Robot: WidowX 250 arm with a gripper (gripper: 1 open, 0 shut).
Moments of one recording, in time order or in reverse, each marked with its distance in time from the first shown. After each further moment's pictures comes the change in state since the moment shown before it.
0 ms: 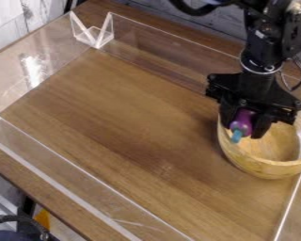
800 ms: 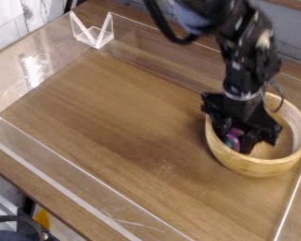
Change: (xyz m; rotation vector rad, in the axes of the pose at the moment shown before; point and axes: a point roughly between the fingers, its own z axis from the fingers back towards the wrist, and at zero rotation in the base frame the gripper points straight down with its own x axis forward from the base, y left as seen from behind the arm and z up) arm -0.004 0.011 -0.038 -0.058 -0.021 -0.182
